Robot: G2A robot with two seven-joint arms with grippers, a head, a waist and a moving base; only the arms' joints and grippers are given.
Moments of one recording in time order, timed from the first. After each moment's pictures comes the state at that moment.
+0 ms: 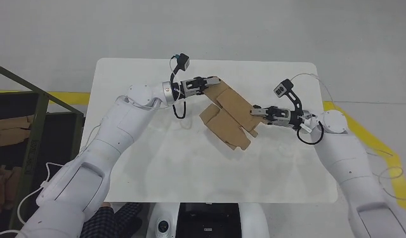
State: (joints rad) left arm 0.70 -1.23 -0.85 -0.91 -0.51 -0.46 -0.93; right arm -0.89 -1.12 1.09 -0.93 0.72 -0.40 1.42
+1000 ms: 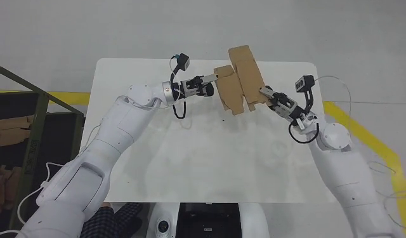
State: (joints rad) left arm 0.70 -1.23 -0.85 -0.91 -0.51 -0.46 -0.93; right arm -1.17 -1.09 1.24 -1.36 0.52 -0.30 0.71
